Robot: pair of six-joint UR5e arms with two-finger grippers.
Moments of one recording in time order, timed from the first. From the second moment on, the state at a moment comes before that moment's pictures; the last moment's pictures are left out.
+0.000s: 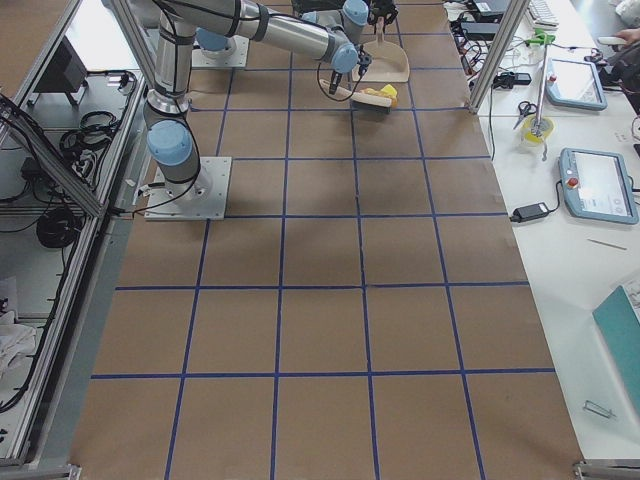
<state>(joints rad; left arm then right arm) -1.39 -2.10 -1.57 -0.96 1.64 1.79 1.98 -1.09 1.60 -1.98 -1.39 0.66</state>
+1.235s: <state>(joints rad) -1.39 -2.10 -1.57 -0.95 1.64 1.78 2.17 -0.89 1.34 -2.06 -1.39 0.78</state>
